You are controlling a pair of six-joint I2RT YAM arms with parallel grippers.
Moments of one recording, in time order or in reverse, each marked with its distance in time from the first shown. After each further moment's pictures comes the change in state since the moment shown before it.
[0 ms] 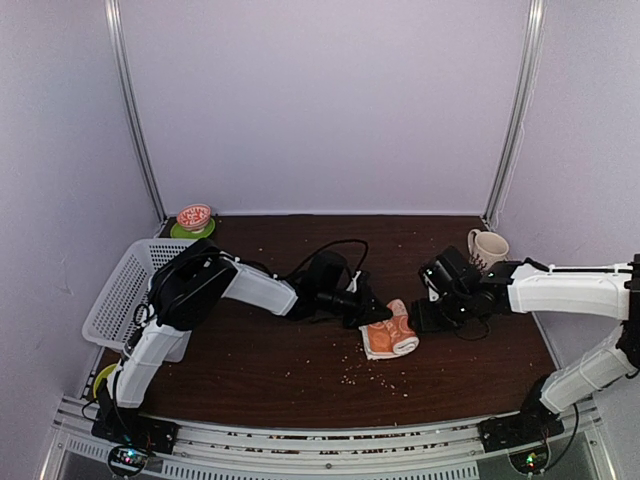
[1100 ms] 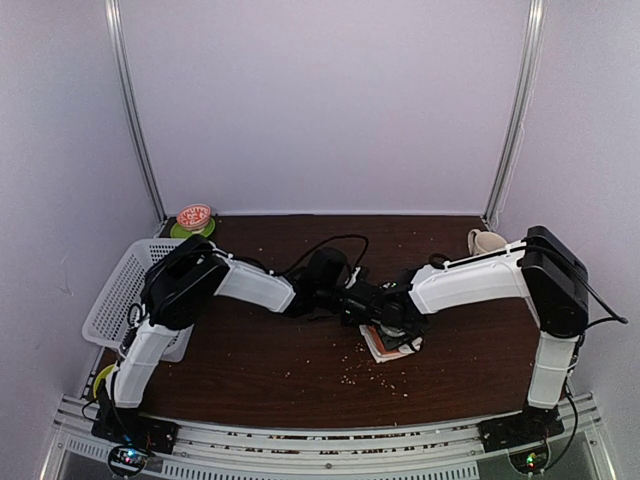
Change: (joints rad) left arm -0.010 -0.064 -0.027 -0.070 -0.040 0.080; right arm 0.220 0.526 0.380 -0.326 0.451 0.080
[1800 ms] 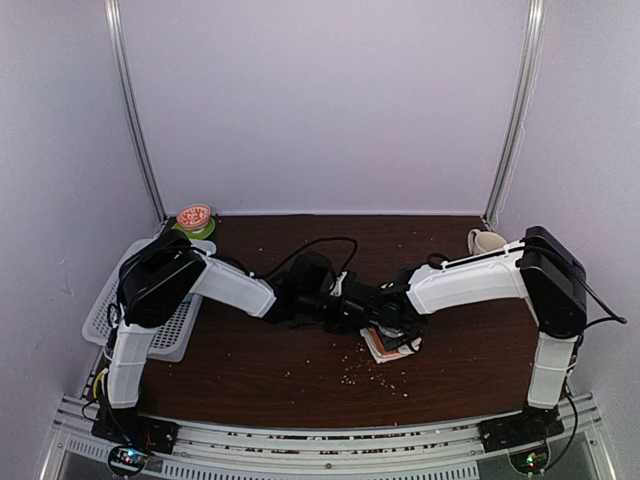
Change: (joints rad) left arm -0.002 -0.164 -0.235 0.025 -0.030 0.083; right arm 0.005 0.009 0.018 -0.036 0.018 0.021
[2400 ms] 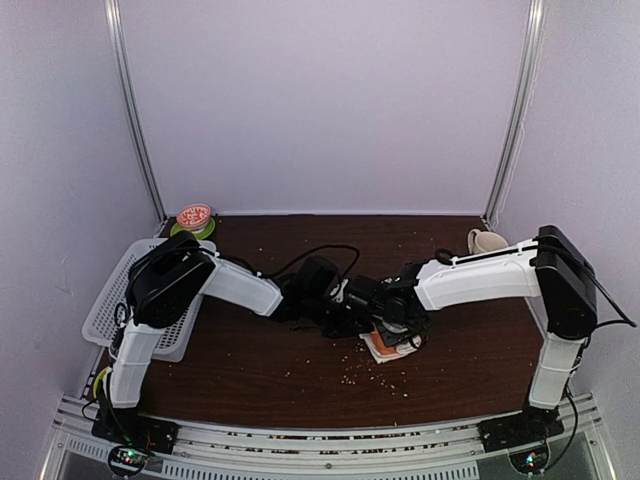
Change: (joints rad) left arm 0.001 0.060 0.072 -0.156 -0.039 0.055; right arm 0.000 -0.056 0.000 -0.005 -0.027 0.002
